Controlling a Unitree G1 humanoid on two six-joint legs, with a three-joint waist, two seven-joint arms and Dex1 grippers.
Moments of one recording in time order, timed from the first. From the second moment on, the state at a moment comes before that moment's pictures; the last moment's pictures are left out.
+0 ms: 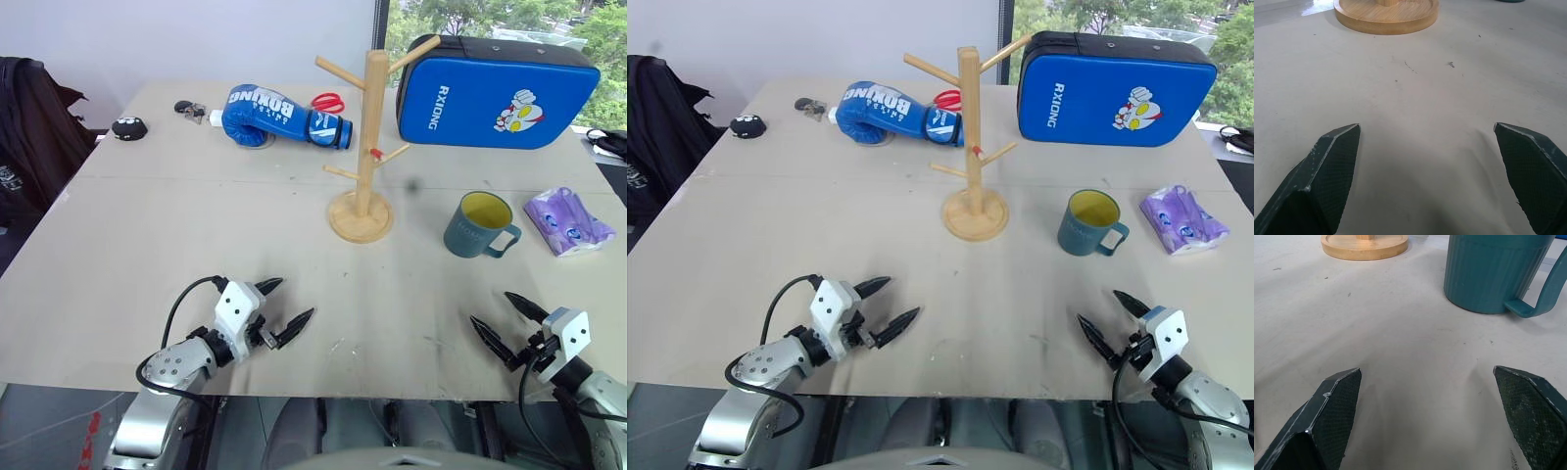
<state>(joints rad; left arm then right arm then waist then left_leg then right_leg) 0.24 0.51 0.02 -0.33 -0.30 0.13 -0.70 0.37 -0.45 -0.24 -0.11 0.38 -0.14 0.78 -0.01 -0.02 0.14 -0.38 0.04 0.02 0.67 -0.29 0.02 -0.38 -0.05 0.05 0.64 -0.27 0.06</state>
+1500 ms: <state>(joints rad) -0.10 0.58 -0.12 -0.62 -0.49 0.44 -0.76 -0.07 -0.31 -0.29 0.06 0.28 0.08 0.23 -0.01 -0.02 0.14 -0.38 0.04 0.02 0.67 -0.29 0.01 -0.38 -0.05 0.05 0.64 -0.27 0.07</state>
